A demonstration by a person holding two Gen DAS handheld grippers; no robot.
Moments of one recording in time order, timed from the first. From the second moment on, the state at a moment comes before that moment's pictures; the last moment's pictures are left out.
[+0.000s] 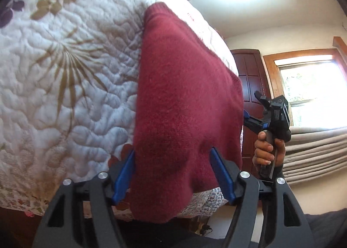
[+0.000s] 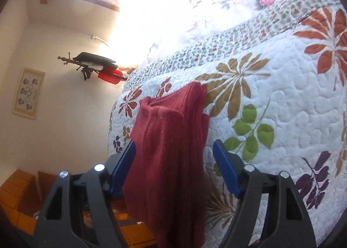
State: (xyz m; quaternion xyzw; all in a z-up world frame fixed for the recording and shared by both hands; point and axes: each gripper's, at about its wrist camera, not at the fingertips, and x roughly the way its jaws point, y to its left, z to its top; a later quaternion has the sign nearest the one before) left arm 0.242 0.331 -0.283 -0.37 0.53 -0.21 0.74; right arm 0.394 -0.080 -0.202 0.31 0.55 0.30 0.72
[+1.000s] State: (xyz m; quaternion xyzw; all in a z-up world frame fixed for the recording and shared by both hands) left arm 0.368 0.302 -0.283 -0.34 0.52 -0.29 0.72; right arm 0.320 -0.025 -0.229 0.14 0.60 0.30 0.73
